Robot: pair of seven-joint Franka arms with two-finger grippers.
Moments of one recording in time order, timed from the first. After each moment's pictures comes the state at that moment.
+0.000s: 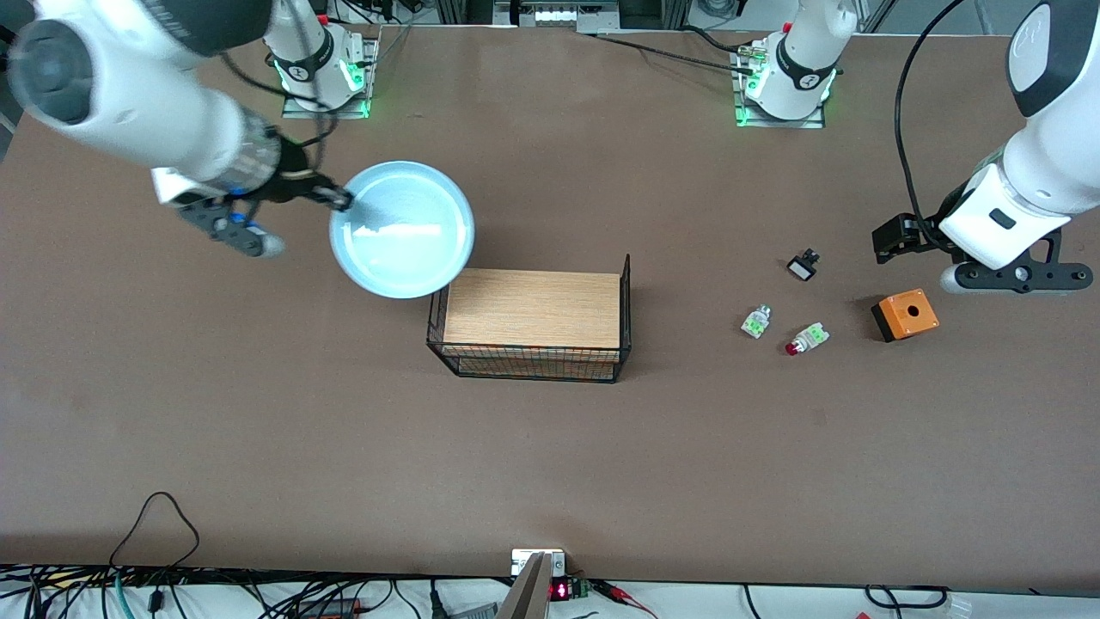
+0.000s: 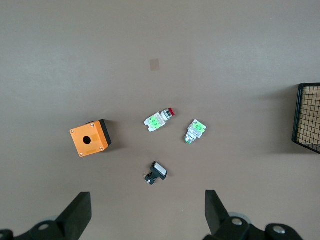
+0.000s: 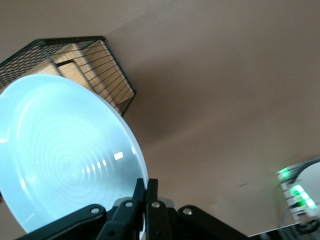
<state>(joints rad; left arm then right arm) -0.06 0.12 -0.06 -1.56 0.06 1.62 -0.11 0.47 0.15 -0.06 -1.58 0.27 1.60 0.95</state>
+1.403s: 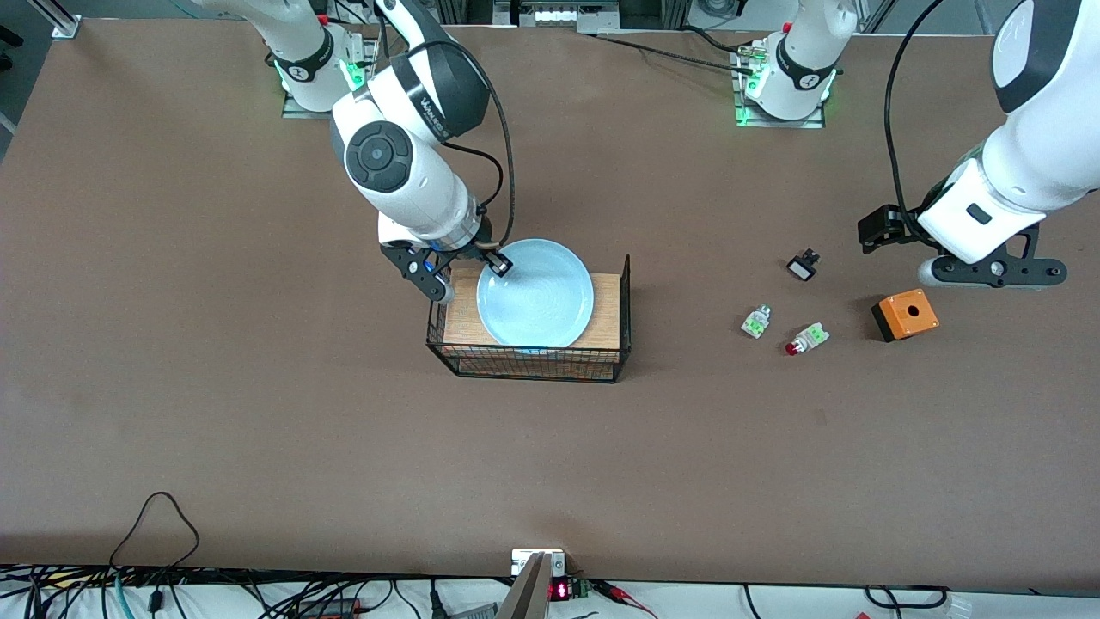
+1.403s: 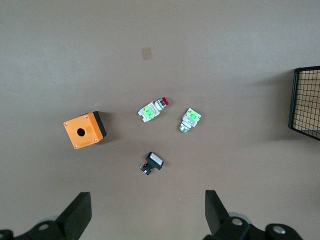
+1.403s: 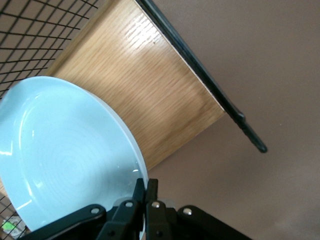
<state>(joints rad) -0.06 0.12 -0.09 -1.56 0.06 1.58 -0.11 0.67 0.43 -0.06 -1.58 0.27 2.03 1.26</state>
